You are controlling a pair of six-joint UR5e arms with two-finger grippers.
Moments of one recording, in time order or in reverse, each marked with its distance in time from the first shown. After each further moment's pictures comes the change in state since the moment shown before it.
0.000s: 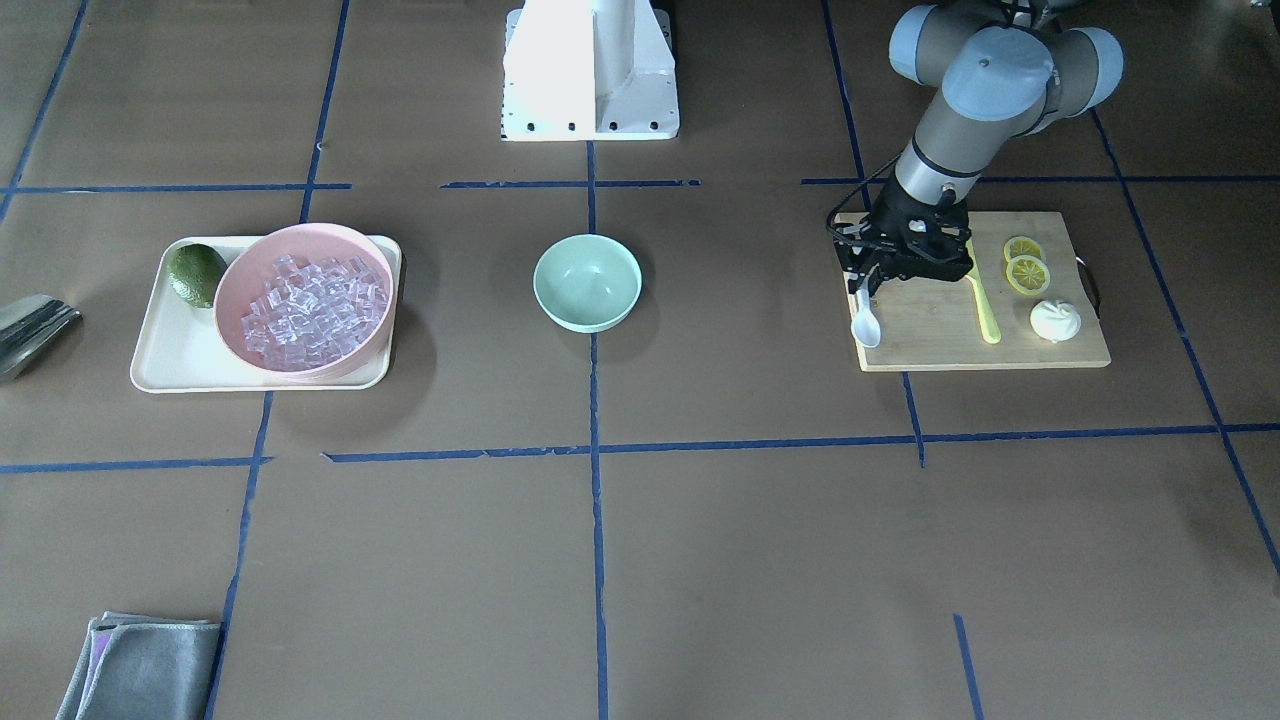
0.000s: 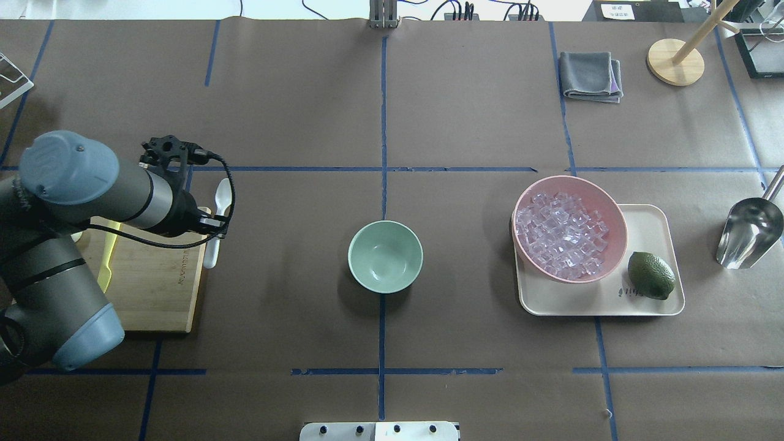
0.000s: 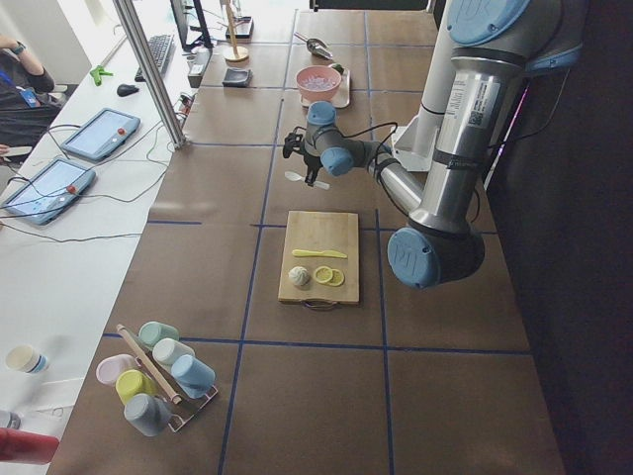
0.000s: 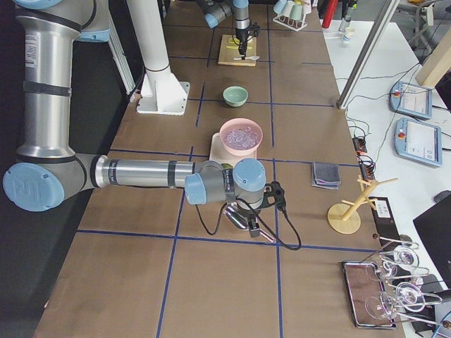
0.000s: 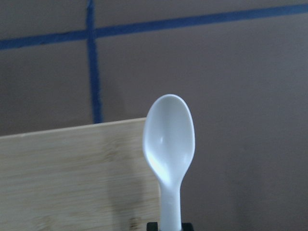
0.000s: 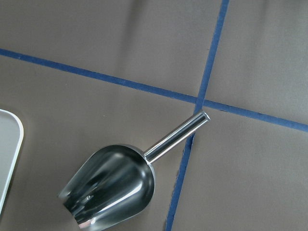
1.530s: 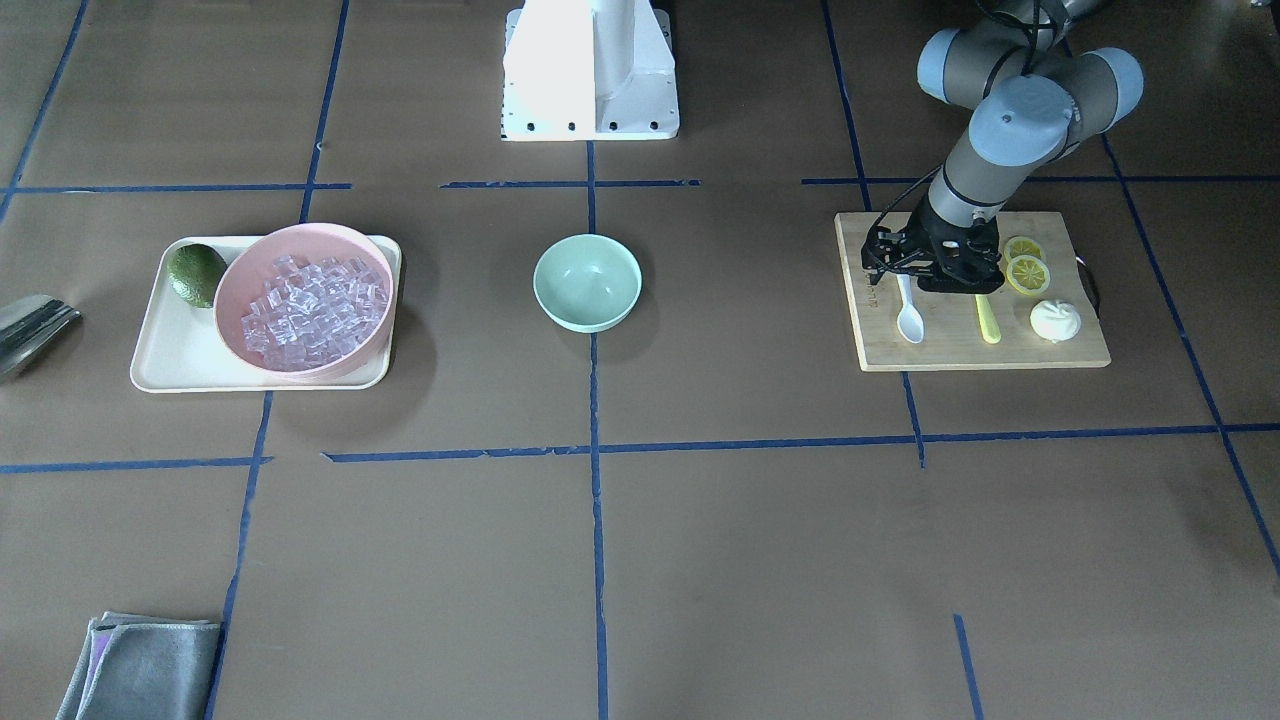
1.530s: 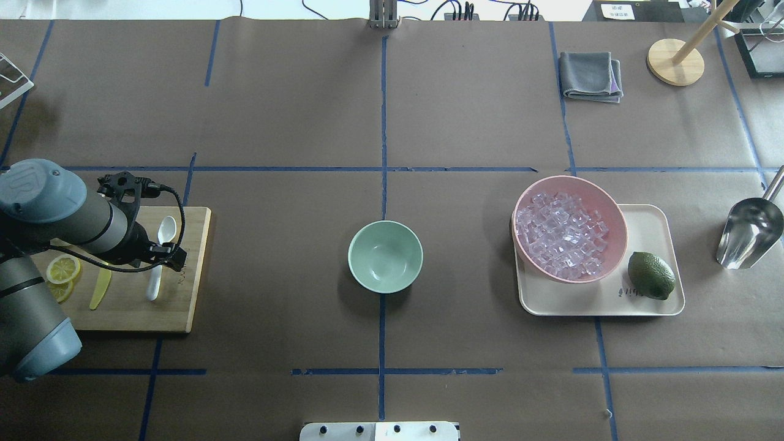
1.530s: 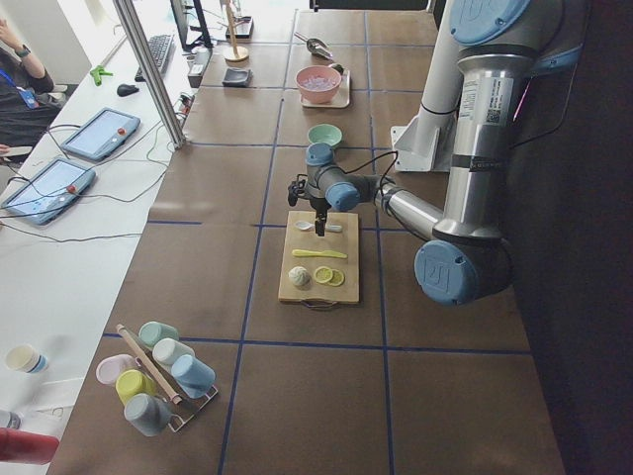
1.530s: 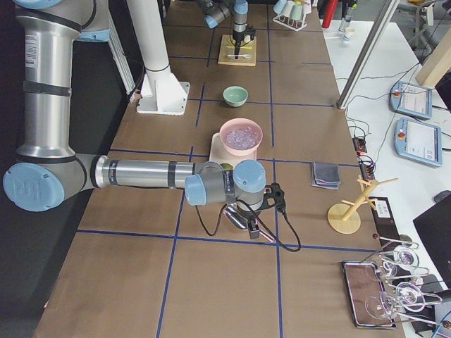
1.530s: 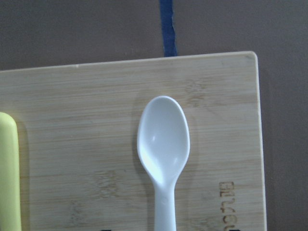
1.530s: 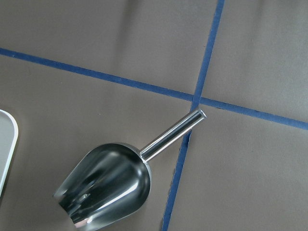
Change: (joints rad) left arm -0.035 0.213 0.064 -0.004 -0.074 -0.020; right arm -0.001 0.001 -0.008 -0.001 -0.010 0.000
